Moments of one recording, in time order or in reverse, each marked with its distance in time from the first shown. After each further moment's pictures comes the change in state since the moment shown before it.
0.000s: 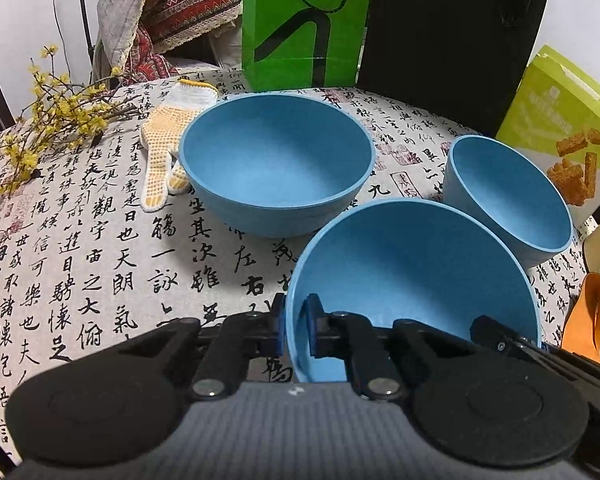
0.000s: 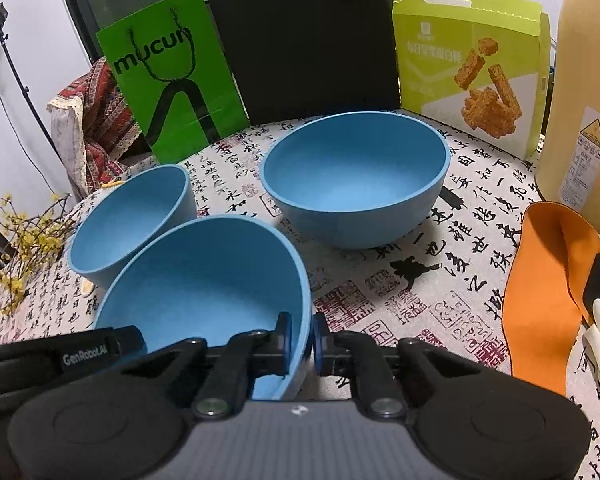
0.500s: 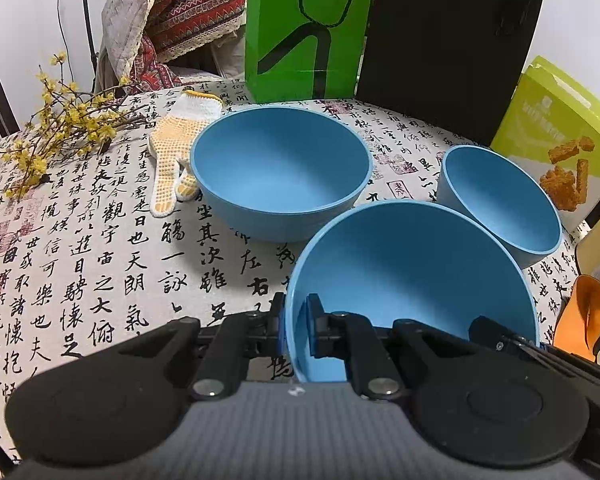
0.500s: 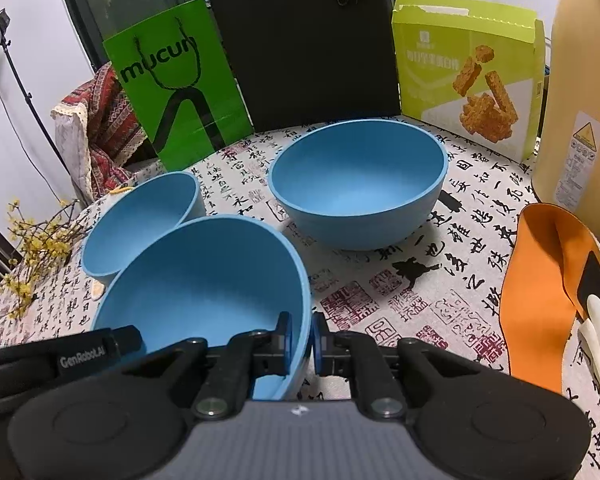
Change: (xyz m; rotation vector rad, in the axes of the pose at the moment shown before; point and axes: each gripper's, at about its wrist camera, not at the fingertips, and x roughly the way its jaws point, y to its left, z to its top) left arm -0.016 0.001 -0.004 -0.004 -0.028 -0.004; right arm -0.013 0.003 -0.003 0.007 -0.019 0.005
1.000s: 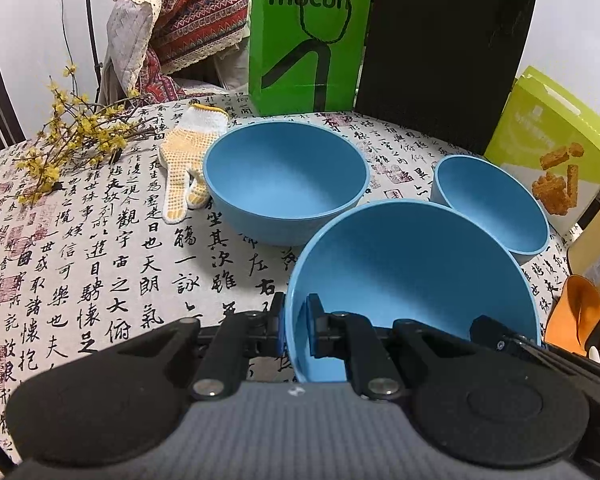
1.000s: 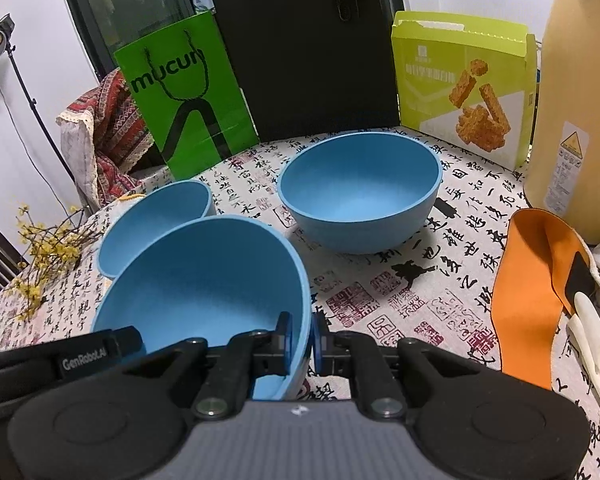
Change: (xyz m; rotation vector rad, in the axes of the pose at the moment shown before) left arm -0.023 0.003 -0.004 0.004 -0.033 0.002; right arm -0.021 0.005 -0.003 -0.003 -0.029 0.002
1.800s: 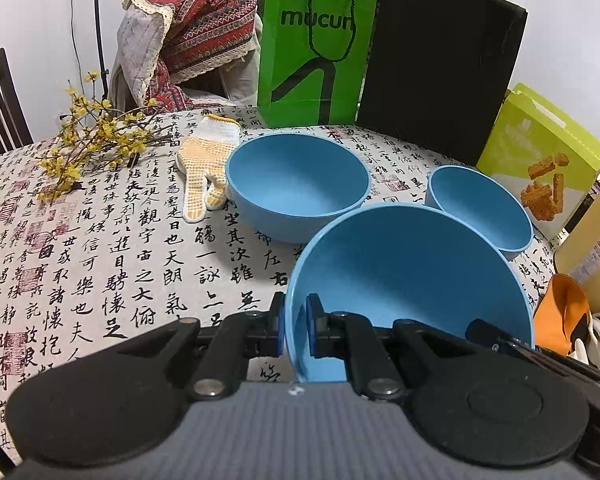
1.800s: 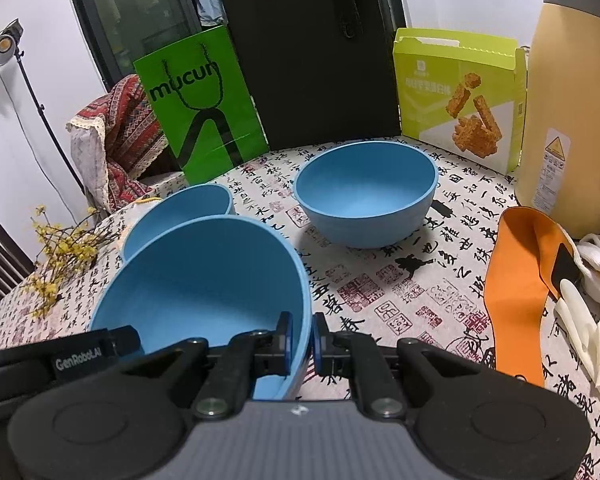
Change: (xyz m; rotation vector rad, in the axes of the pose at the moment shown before) left arm -0.034 0.014 -0.012 -0.015 -0.038 -0.012; right arm -0.030 0.011 -0.015 -0.002 -0.027 0.007
